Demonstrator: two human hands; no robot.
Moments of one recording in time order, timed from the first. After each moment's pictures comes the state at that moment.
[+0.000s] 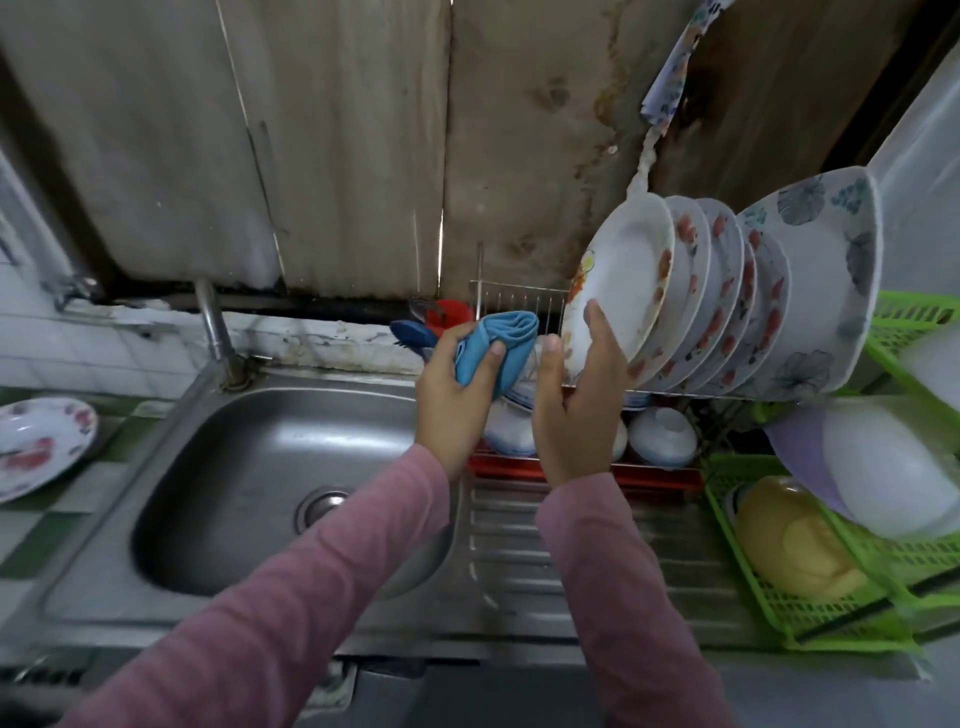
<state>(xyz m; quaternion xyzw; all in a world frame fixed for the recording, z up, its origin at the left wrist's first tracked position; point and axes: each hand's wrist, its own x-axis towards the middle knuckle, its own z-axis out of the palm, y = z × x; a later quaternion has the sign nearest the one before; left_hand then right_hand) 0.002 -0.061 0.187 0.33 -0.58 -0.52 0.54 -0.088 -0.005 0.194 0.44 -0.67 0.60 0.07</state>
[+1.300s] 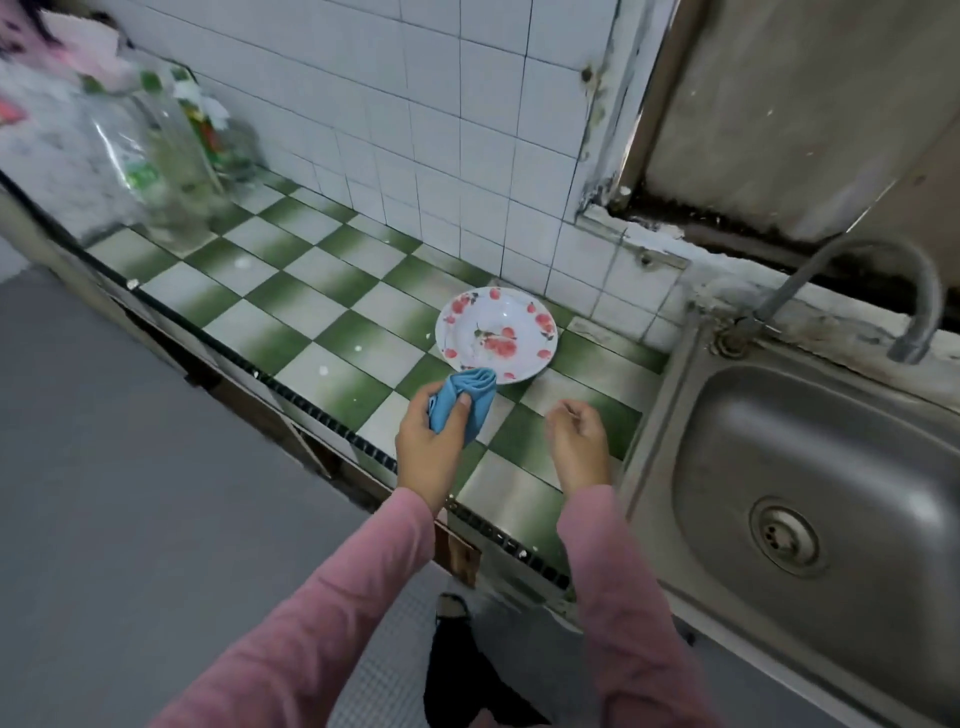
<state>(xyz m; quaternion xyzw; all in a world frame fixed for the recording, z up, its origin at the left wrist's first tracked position) 0.622 -0.195 0.013 0.63 -0.37 -0.40 0.55 0.473 -0.223 -0.002 0.32 -0.68 0.44 -0.50</state>
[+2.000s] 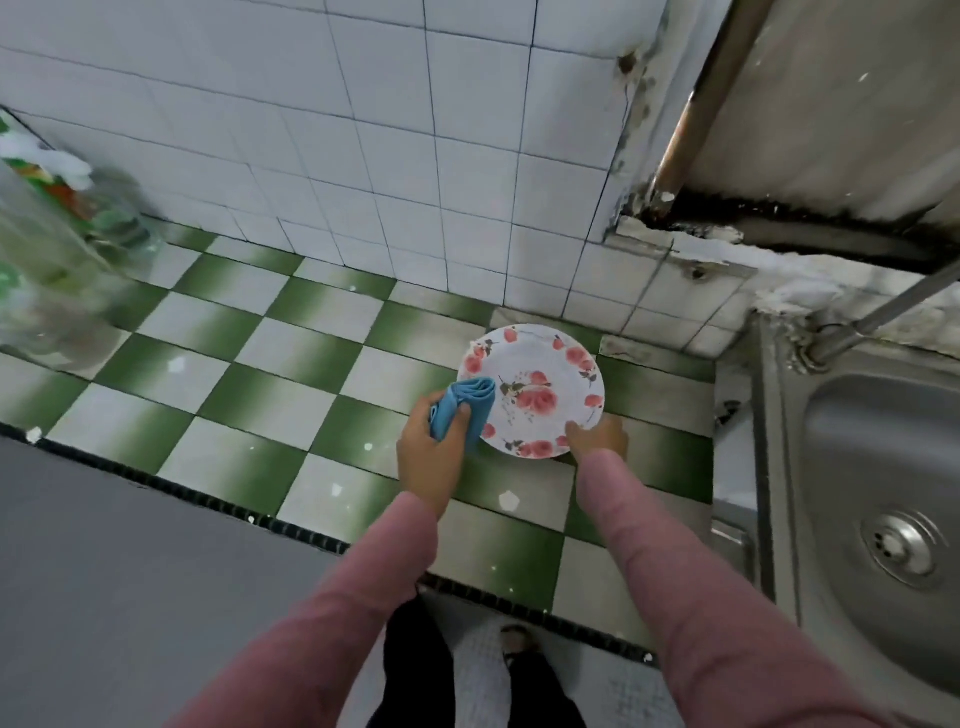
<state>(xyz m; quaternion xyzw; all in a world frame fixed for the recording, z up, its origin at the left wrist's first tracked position) 0.735 -0.386 -0.021 0.64 -0.44 -0.45 0.44 0.533 -0.413 -0.091 0.20 -0.87 0.23 -0.39</state>
